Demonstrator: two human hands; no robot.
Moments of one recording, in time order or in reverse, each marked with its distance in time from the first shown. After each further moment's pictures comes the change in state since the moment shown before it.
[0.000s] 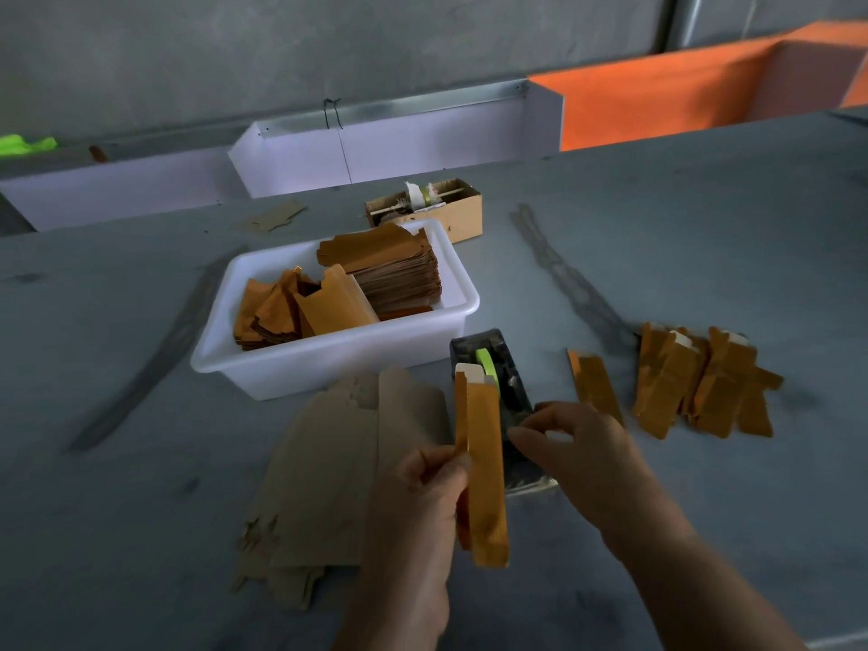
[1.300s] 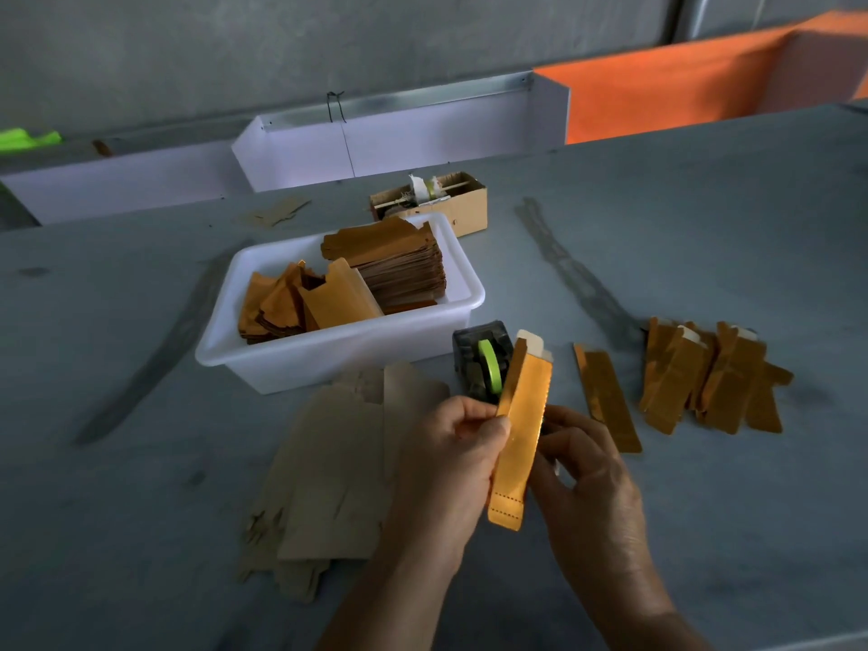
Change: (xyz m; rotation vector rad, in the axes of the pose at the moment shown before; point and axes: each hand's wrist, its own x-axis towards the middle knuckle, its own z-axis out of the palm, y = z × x) left_hand 0.013 0.015 0.014 0.264 -0.121 0.259; right_hand -0.024 0.024 0.032 0.006 0.350 -0.230
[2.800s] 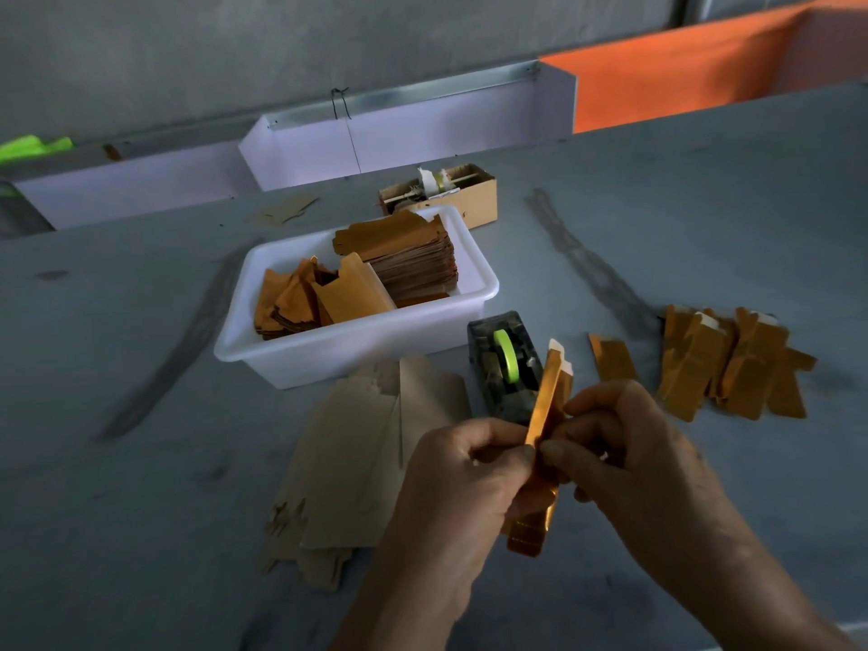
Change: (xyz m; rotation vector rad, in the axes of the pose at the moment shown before) left_hand -0.030 0.019 -0.020 -0.123 -0.238 -0.086; right_hand 0.007 -0.041 -0.042 0.079 -0.303 0.037
